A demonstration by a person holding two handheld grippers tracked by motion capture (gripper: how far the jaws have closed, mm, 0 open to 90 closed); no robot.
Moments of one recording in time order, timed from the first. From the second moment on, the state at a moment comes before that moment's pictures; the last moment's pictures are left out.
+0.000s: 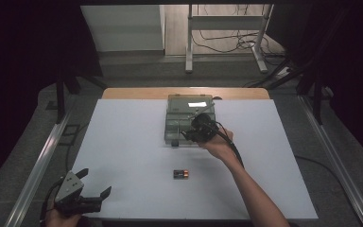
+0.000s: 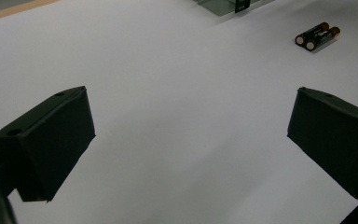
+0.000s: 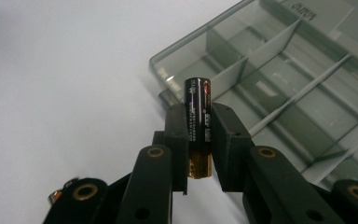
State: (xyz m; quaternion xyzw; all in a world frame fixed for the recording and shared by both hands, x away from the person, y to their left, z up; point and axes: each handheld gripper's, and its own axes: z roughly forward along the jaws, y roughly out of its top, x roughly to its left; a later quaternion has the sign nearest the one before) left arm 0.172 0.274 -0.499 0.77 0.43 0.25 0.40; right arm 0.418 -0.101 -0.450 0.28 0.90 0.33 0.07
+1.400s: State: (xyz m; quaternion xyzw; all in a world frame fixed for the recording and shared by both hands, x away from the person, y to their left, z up) left arm 0.172 0.273 -0.499 0.77 0.43 0.25 0.40; right arm 0.495 -0.045 -0.462 0.33 0.88 0.33 0.09
